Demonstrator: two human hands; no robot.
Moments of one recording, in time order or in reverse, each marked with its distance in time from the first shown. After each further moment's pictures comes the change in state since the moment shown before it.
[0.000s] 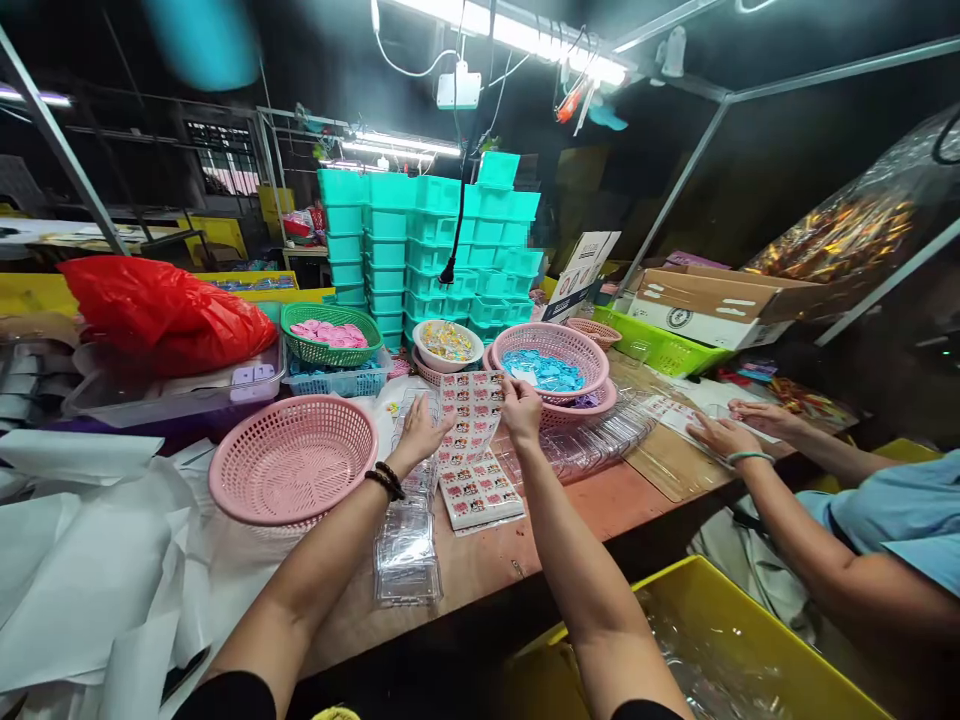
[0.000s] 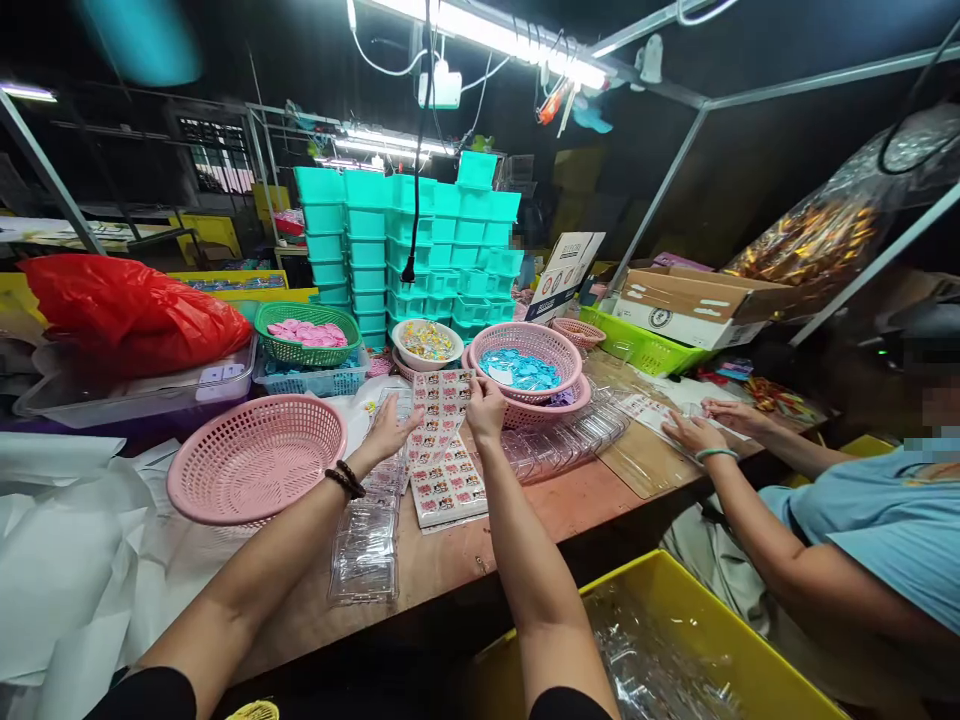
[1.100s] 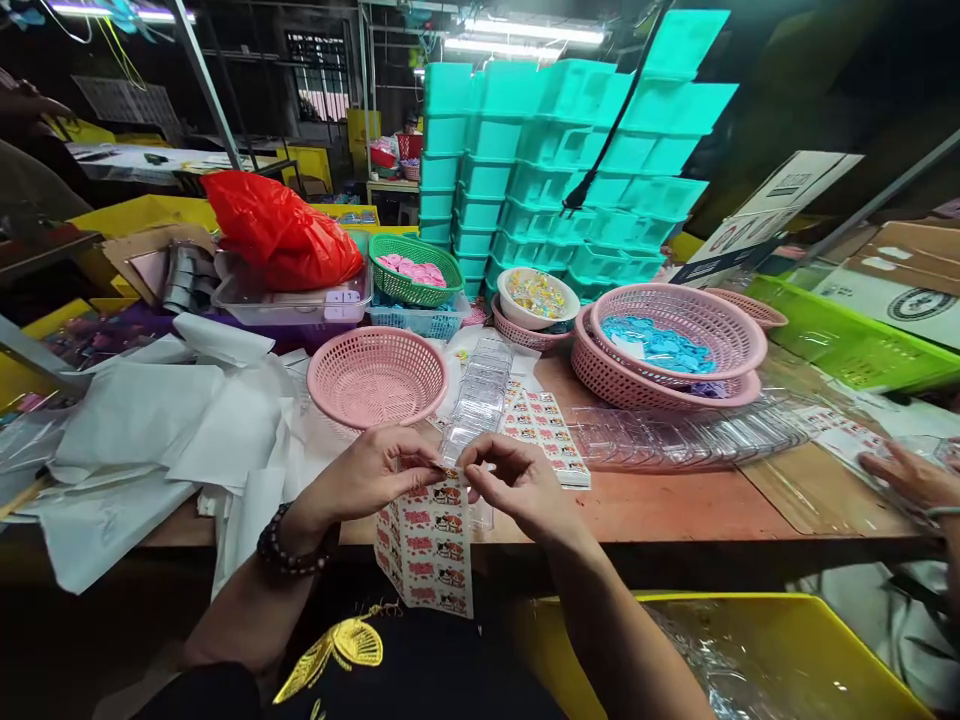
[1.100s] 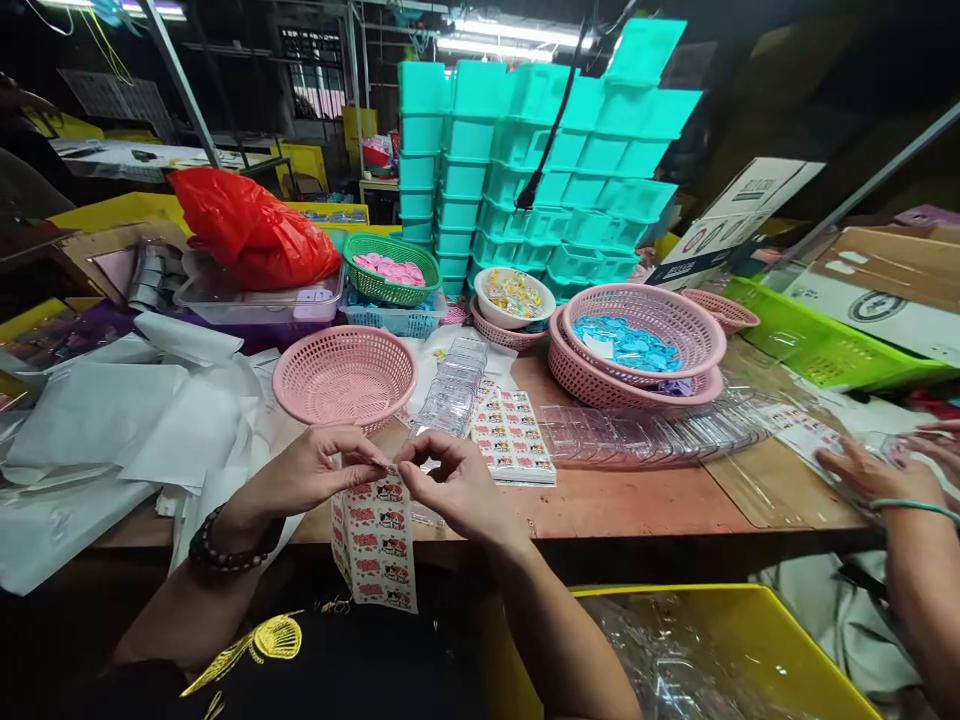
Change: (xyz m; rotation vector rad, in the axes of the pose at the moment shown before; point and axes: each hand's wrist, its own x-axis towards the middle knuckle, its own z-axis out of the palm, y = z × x) left_hand -0.203 -0.007 -0.139 -0.109 -0.142 0.257; right_hand -0.193 -0.089 -0.014 0.495 -1.061 0.021
